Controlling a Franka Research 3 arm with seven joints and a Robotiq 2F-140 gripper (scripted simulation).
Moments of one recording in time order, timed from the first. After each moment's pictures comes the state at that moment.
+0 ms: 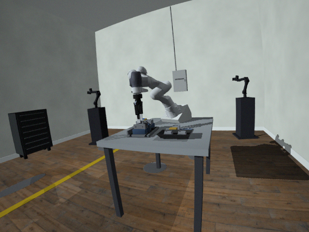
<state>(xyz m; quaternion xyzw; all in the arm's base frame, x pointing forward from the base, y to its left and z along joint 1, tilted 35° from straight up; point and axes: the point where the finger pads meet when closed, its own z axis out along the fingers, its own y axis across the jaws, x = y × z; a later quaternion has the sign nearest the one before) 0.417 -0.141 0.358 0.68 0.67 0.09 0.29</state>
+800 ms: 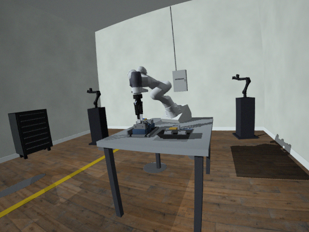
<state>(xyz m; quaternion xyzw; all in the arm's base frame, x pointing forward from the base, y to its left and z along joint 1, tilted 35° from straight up) 0.418 -0.141 0.358 0.68 0.67 0.09 0.29</state>
